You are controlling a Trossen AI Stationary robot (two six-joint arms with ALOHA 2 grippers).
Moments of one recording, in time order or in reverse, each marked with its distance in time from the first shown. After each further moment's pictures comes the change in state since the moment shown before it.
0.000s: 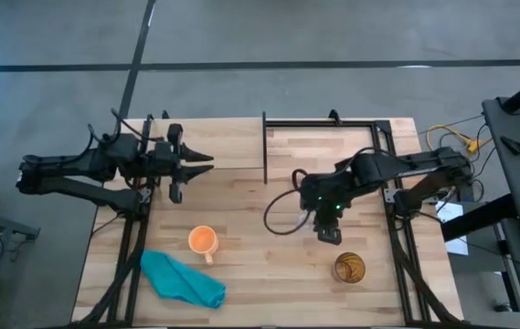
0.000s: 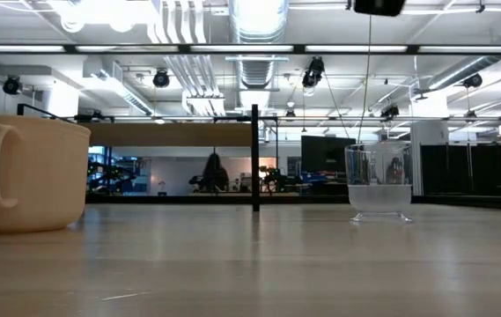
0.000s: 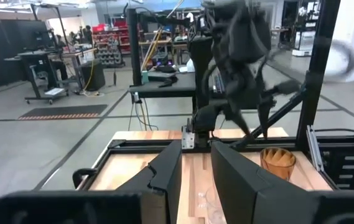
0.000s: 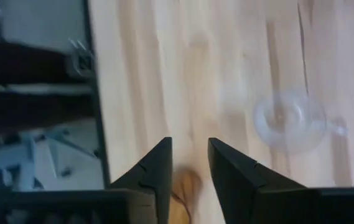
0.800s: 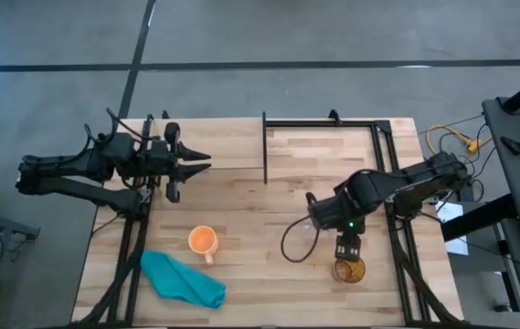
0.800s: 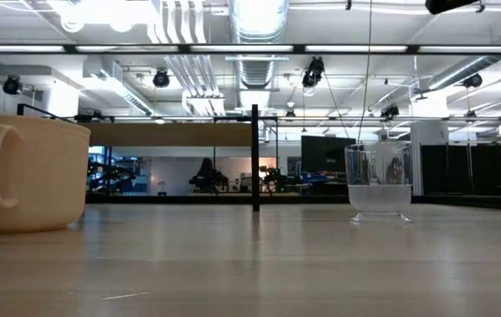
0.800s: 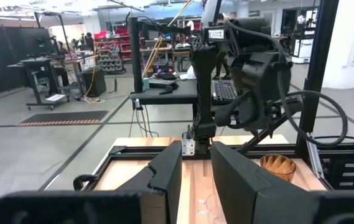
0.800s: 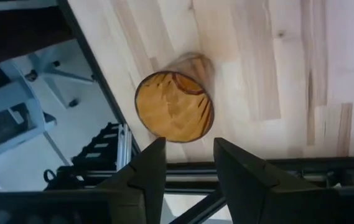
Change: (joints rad) left arm -0.001 -0.020 -0.004 0.010 0.000 0.001; right arm 0.149 0.044 -0.003 -0.299 -0.121 0.219
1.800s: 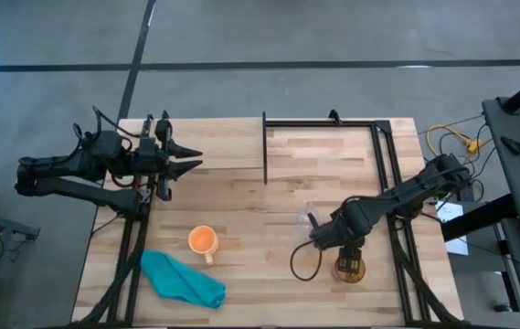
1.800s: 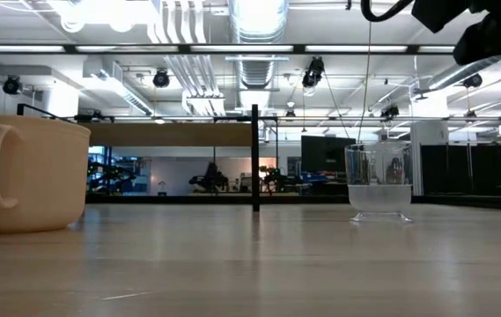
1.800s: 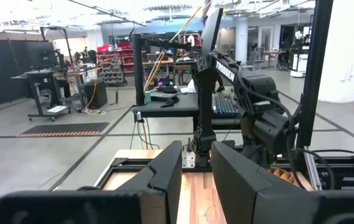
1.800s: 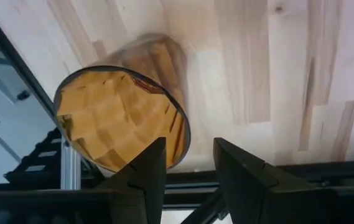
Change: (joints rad) left arm 0.000 -0.058 -0.001 0.001 0.000 -0.001; right arm 0.093 0.001 -0.319 0.205 0.077 0.050
